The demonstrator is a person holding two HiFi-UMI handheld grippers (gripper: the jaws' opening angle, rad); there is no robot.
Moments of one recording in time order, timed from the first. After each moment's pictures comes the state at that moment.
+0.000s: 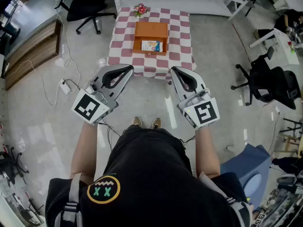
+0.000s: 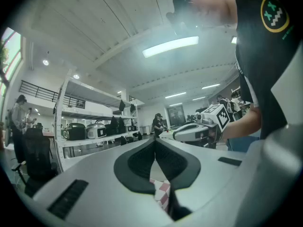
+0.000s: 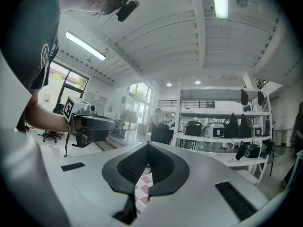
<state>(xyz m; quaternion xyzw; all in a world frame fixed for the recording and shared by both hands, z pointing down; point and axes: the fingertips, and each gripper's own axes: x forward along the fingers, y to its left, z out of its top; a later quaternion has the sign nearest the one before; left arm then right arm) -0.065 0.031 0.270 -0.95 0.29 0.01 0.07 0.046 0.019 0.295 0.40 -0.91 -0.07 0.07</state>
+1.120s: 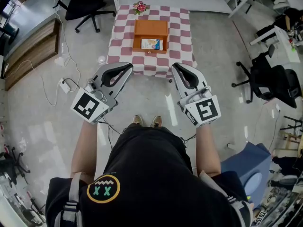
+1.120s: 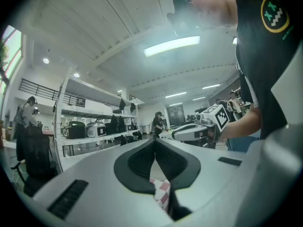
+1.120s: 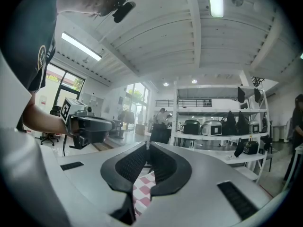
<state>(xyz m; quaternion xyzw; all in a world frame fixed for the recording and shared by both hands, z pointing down) -0.069 0.018 0.280 -0.95 0.29 0.00 0.09 0.051 0.003 0.298 0.41 -0.91 -0.06 0.06</state>
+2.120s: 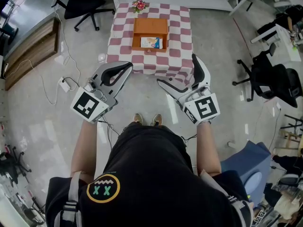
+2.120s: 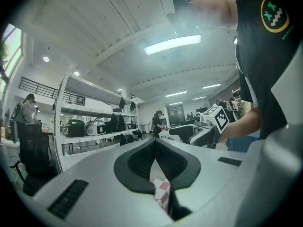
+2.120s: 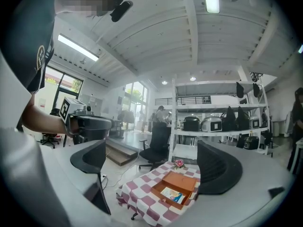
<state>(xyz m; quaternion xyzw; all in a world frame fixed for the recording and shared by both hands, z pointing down) -0.066 0.009 0.290 -0.95 0.29 -0.01 0.09 0.054 -0.007 0.313 0.41 -0.91 -0.04 0.05</state>
